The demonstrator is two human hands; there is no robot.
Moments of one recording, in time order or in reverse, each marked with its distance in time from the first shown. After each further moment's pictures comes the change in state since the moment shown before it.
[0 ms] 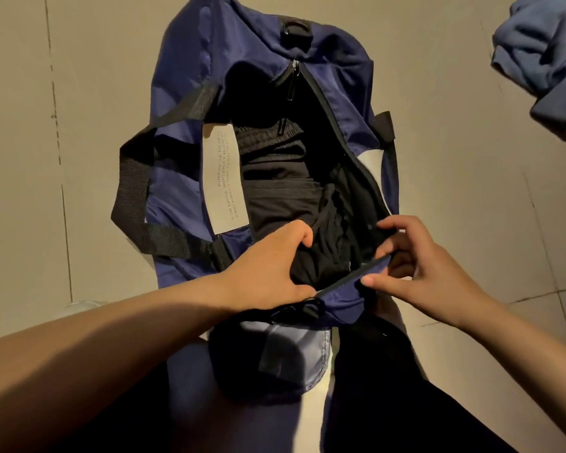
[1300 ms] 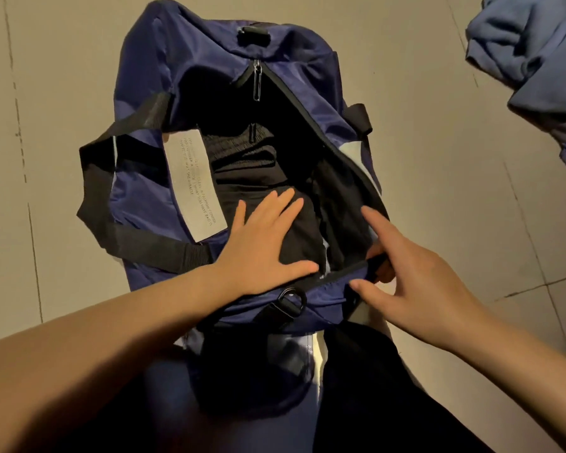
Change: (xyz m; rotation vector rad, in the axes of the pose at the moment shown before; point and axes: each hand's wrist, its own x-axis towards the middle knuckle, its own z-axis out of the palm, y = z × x) left_hand 0.044 -0.005 0.011 0.440 0.044 -0.042; right_hand -0.015 -0.017 -0.009 -0.445 0.057 -0.015
